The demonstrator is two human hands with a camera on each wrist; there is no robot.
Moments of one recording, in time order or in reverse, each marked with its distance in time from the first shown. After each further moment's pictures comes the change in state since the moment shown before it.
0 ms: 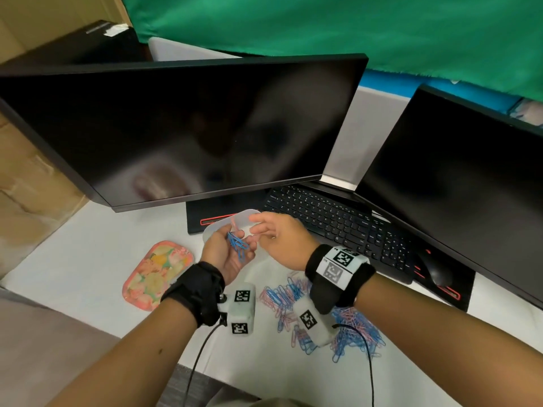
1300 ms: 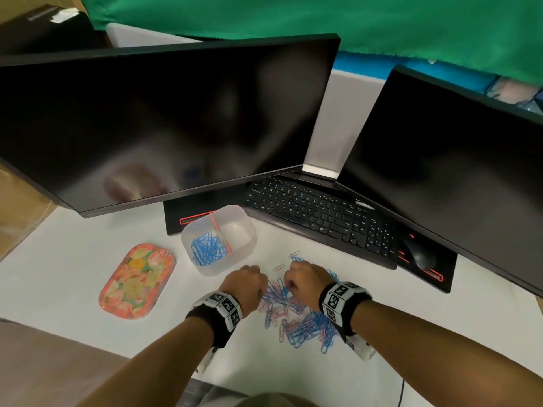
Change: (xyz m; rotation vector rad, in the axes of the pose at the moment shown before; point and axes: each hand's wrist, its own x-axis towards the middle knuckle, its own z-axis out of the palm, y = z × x) left_hand 0.032 -0.089 -0.017 2.204 -0.301 0.577; right_hand -0.050 0.144 -0.001 -0.743 -0.181 0.041
